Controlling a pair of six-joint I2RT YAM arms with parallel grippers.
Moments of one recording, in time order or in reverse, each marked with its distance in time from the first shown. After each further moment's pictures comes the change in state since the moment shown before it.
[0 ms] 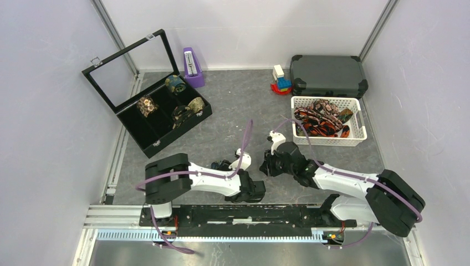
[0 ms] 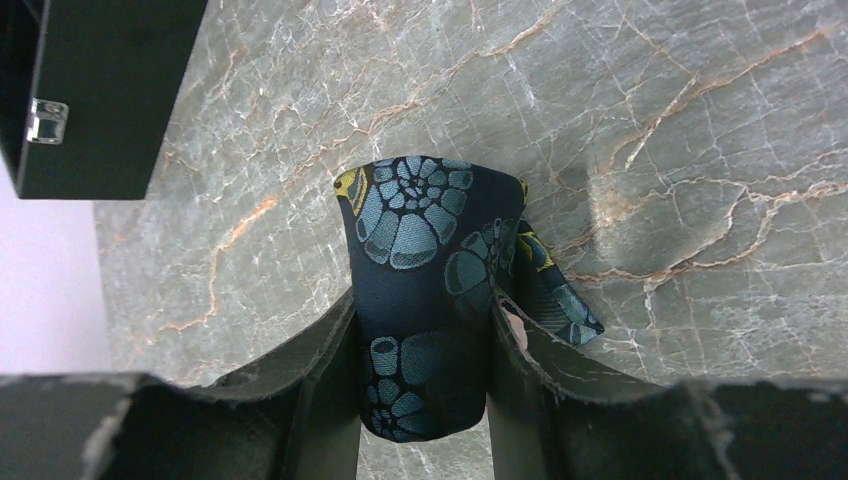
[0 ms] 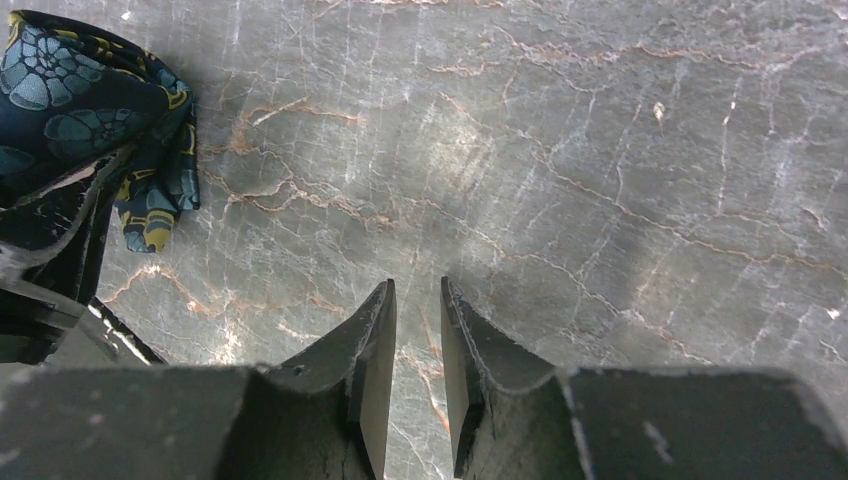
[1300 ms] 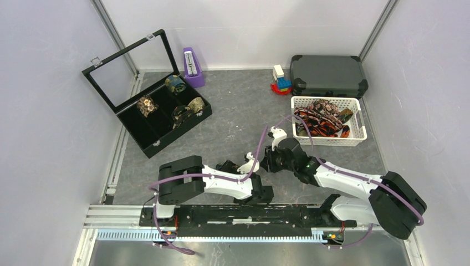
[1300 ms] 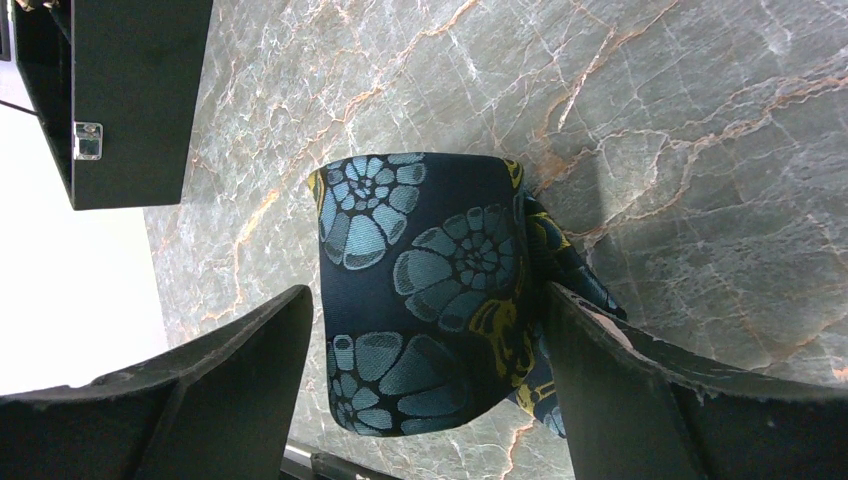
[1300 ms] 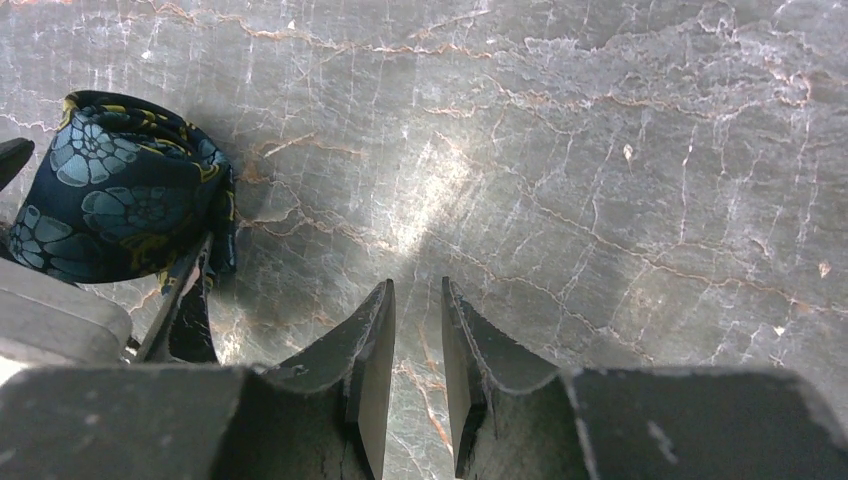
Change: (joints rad) left arm -0.056 0.144 0.150 -0.141 0.021 0.001; right arm -0.033 -0.034 0.032 -0.047 -0.001 -0.023
